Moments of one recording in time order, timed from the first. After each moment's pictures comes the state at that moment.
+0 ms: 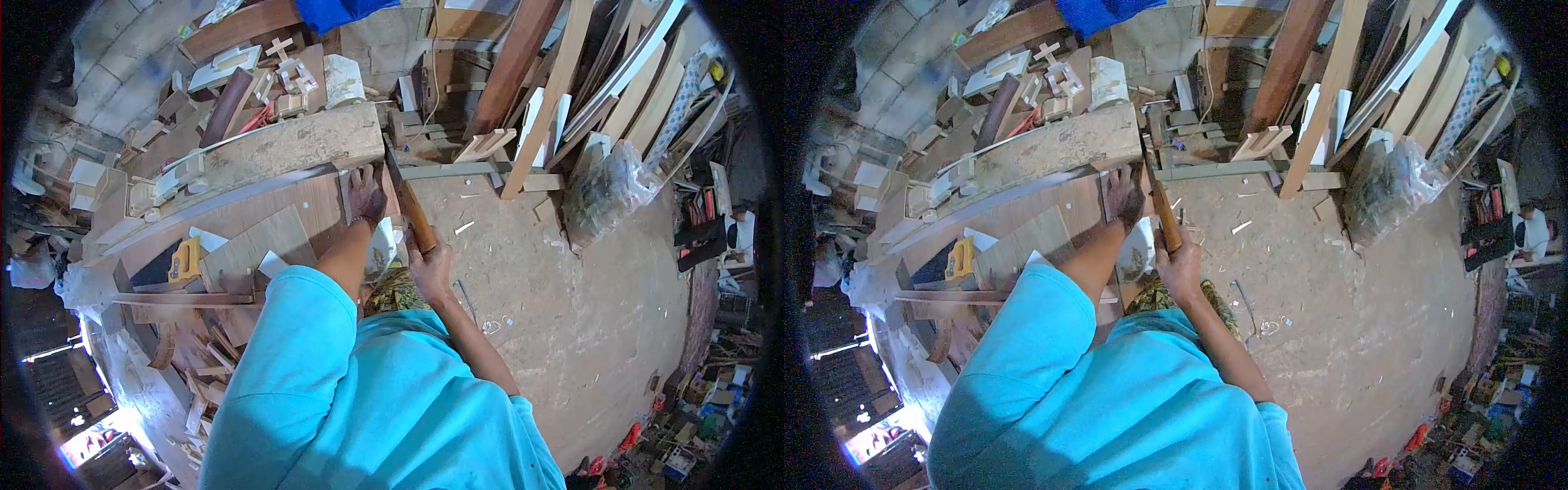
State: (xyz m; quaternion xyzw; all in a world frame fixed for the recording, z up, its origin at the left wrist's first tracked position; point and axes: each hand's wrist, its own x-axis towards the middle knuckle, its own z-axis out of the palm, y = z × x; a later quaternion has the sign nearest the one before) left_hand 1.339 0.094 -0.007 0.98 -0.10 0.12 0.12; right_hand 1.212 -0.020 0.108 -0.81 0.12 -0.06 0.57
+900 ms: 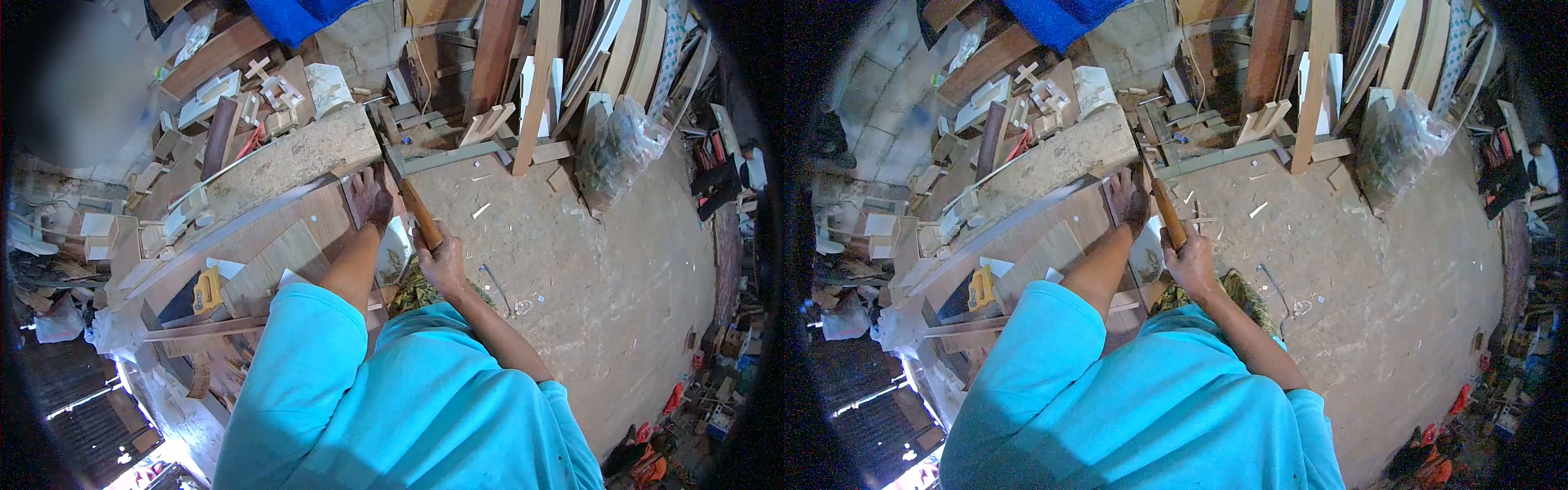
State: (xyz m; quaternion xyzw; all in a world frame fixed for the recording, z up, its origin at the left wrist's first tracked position) left_hand 1.336 0.093 0.005 0.99 -0.10 0.06 0.10; right_hand 1.210 -0.019 0.099 -0.84 0.12 -0.07 0.53
